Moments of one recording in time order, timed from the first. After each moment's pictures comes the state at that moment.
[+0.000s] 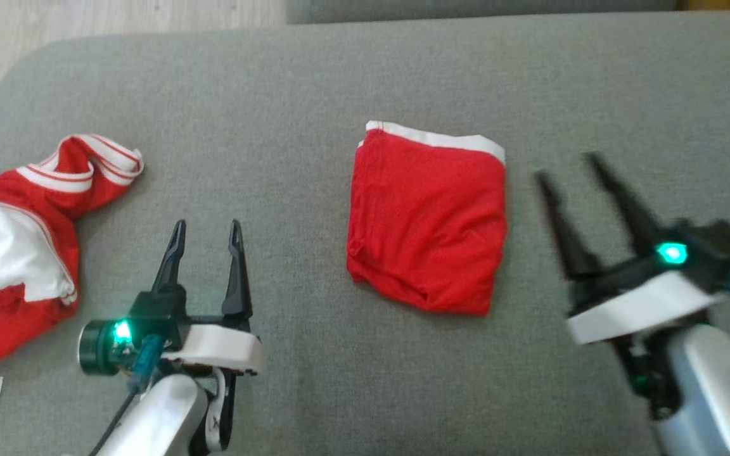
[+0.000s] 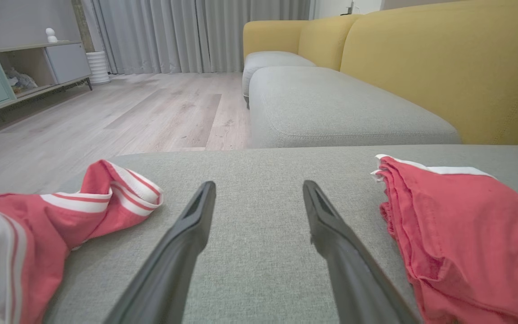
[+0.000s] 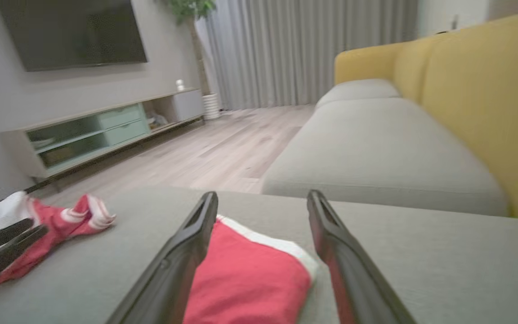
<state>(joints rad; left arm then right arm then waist) -0.28 0.31 -0.60 0.20 -0.52 0.41 -0.21 -0.18 -0.24 0.27 -0.02 0.35 0.13 -0.04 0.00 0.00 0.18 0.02</state>
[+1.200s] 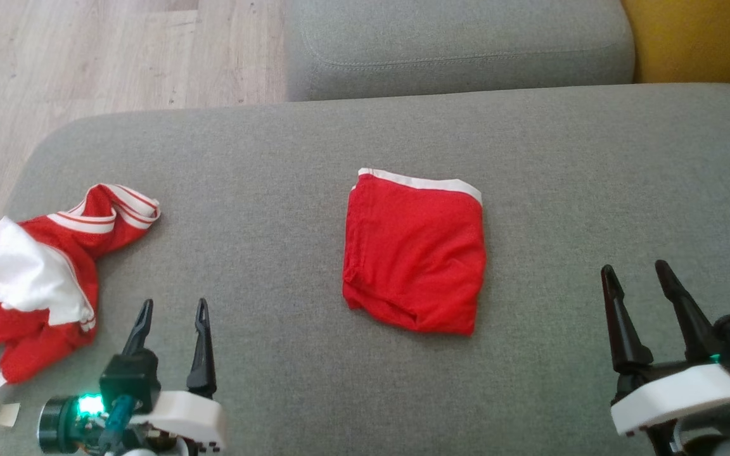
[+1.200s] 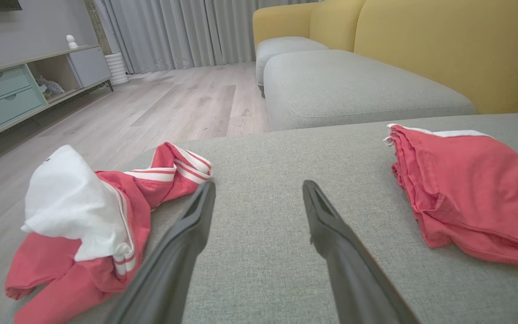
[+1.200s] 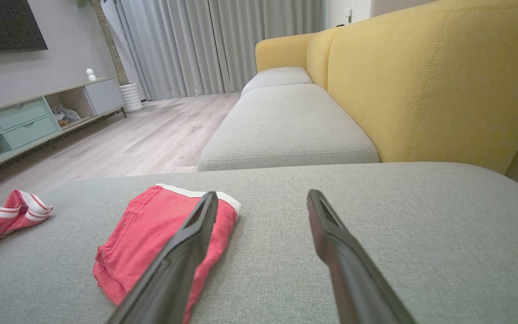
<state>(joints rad) -0.07 0.46 -0.61 0.06 -0.54 0.49 -0.09 0.18 -0.05 -0.02 -0.23 0.19 0.13 0.13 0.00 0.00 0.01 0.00</state>
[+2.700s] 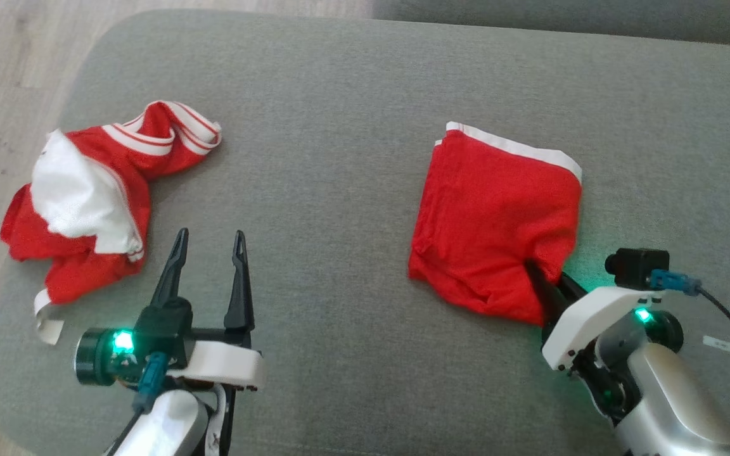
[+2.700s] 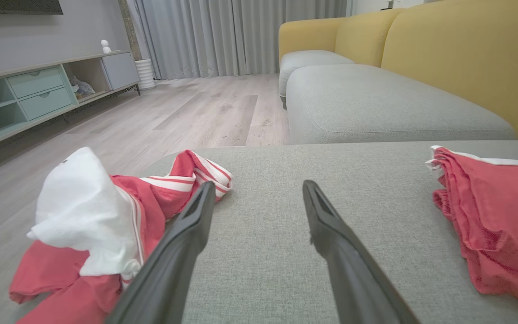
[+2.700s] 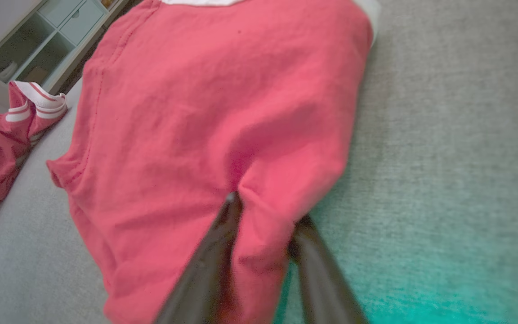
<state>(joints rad) -0.24 0.36 -0.65 0.10 -0.50 0.47 -0.18 -0.26 -0.13 0.24 0.53 0.53 0.13 0.15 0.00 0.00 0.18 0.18</state>
